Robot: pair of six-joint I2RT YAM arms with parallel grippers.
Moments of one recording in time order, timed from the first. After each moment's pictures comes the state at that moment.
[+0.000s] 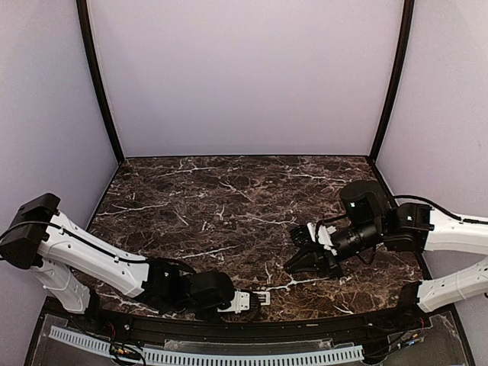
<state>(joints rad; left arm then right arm) -1.44 1.60 0.79 -0.25 -0.36 0.32 1.03 1.02 0.76 -0.36 -0.58 -0.45</state>
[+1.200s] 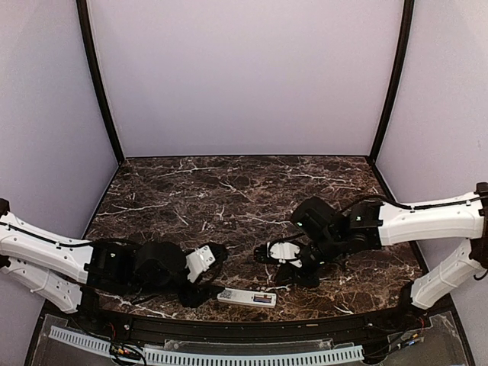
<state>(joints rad) -1.38 1.22 0.65 -0.18 -0.29 -0.11 1.10 1.36 0.87 -0.52 -0.34 -0.36</state>
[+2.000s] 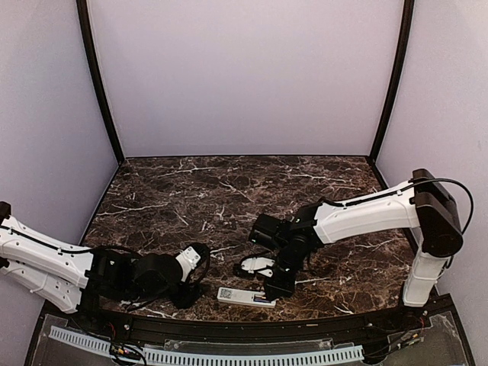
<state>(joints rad) -1.38 1.16 0.53 -0.22 -0.43 -0.40 1.15 1.82 1.18 -0.77 -0.33 -0.18</state>
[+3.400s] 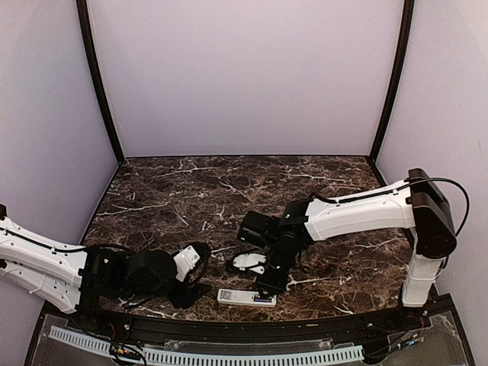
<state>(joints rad) -1.38 1.10 0.53 -0.20 -0.39 -0.32 1.18 1.87 1.32 -0.87 -0.24 -0.14</state>
